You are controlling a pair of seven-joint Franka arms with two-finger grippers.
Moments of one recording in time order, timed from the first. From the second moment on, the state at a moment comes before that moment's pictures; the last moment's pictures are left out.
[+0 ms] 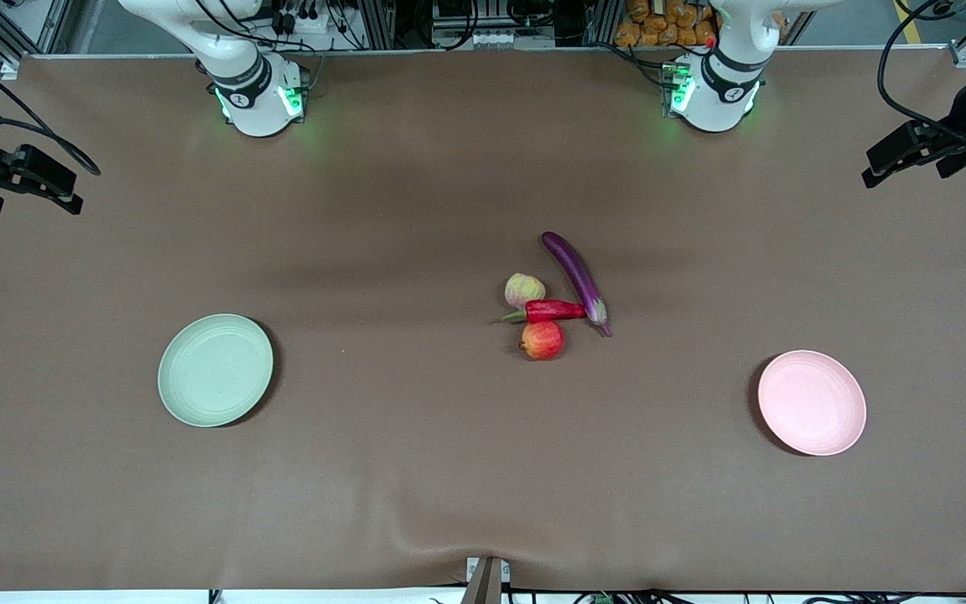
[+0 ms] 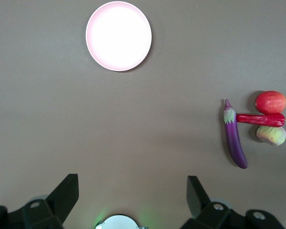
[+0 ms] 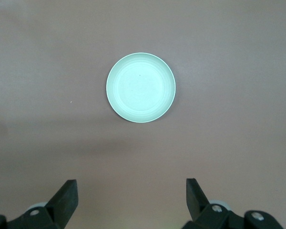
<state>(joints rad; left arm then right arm) 0.02 -0.13 -0.07 -1.65 -0.02 1.49 -0.19 -0.03 -0.02 0.05 -1.50 -0.01 1.47 0.02</state>
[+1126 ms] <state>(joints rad) 0.04 -0.13 -0.07 -1.65 -0.02 1.48 -0.19 -0.03 -0.02 0.05 -1.50 -0.01 1.47 0.02</state>
